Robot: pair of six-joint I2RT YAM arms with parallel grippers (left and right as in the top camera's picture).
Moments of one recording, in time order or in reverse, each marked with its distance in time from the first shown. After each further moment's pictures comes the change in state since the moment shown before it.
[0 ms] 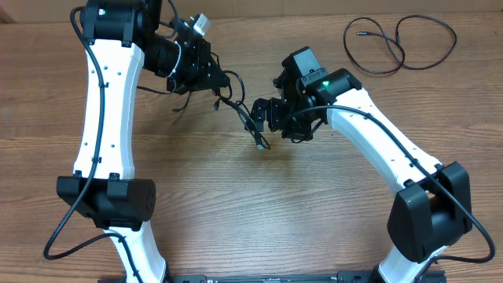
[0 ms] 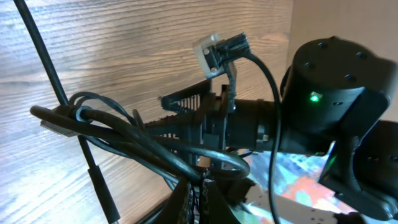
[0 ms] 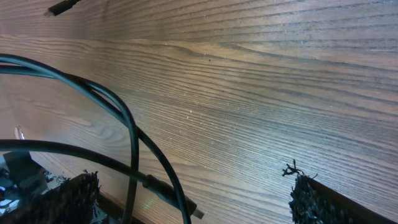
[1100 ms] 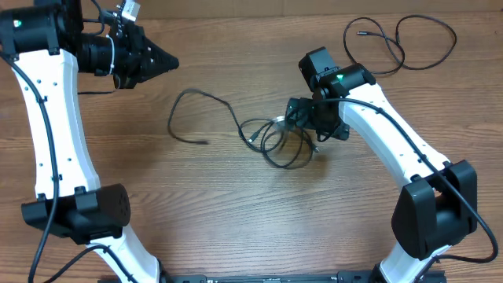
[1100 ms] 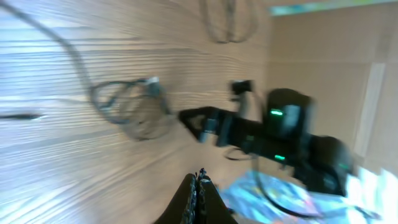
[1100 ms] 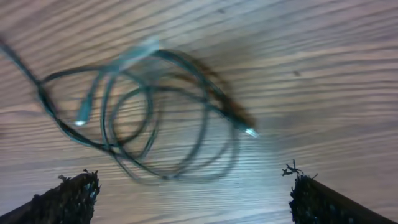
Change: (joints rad) left arm 0.254 -0.074 0.002 -0.002 0.051 -0.006; right arm -0.072 0.000 -0.001 -0.148 0.408 0.073
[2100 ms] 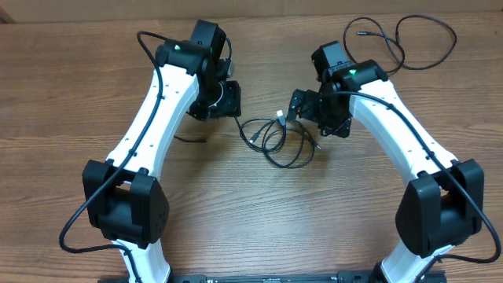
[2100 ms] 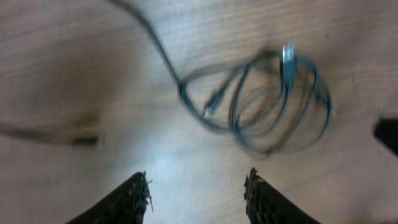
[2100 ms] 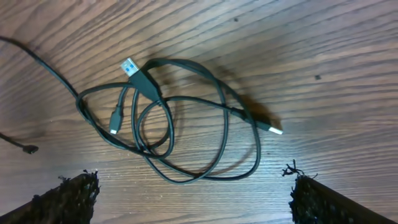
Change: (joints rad) left arm -0.455 -0.012 -0.559 0.499 -0.657 -0.099; right arm -0.068 0.000 0.000 0.035 -0.114 0.029
